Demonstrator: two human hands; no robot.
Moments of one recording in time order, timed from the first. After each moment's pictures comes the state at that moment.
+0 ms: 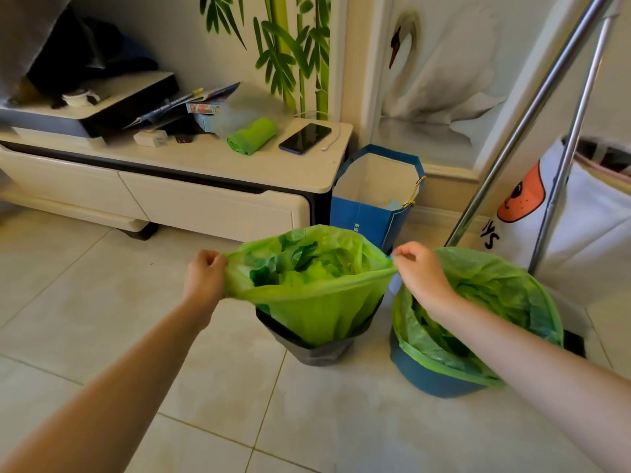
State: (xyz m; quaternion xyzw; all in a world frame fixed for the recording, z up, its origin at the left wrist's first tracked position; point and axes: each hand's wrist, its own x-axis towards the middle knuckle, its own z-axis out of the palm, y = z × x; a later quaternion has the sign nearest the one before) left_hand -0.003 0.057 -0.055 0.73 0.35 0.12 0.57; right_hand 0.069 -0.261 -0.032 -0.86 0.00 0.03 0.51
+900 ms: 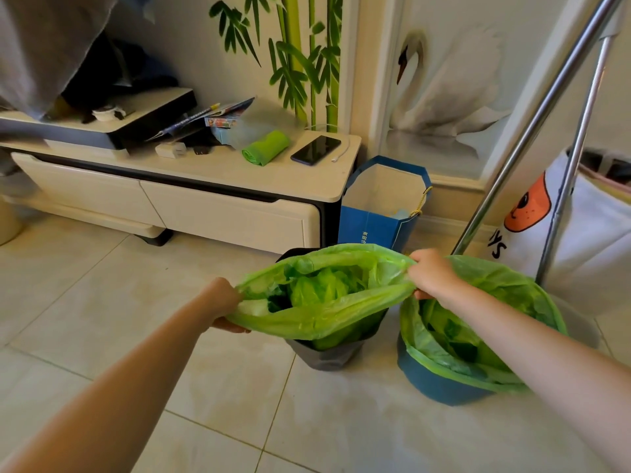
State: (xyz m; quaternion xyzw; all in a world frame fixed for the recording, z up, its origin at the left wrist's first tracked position) left_hand -0.026 0.049 -0.020 0.78 0.40 -0.16 0.45; right_hand 0.086 -0.262 -0.016 -0.92 0.07 0.15 0.35
